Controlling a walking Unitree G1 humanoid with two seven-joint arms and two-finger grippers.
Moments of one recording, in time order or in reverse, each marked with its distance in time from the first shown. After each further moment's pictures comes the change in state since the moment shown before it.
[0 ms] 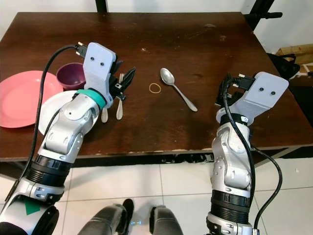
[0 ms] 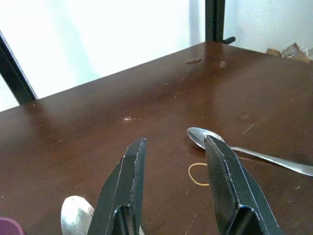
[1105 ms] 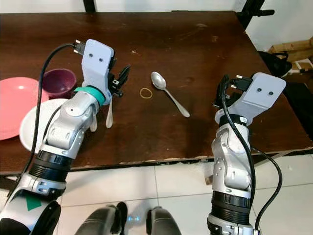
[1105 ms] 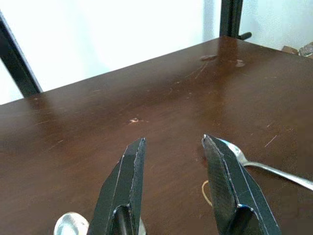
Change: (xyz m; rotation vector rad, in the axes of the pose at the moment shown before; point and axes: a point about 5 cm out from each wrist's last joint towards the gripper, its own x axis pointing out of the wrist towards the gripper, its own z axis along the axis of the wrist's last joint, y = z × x) left arm 0.006 0.009 -0.001 -0.003 0.027 0.078; right arm -0.001 0.001 -0.002 -0.004 0.011 0.014
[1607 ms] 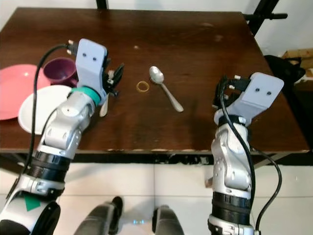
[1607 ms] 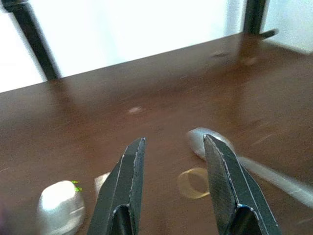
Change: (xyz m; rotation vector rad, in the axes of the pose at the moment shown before) left arm 0.001 0.001 -0.002 -0.033 0.008 0.018; right arm 0.000 -0.002 -0.001 -0.009 0.008 0.000
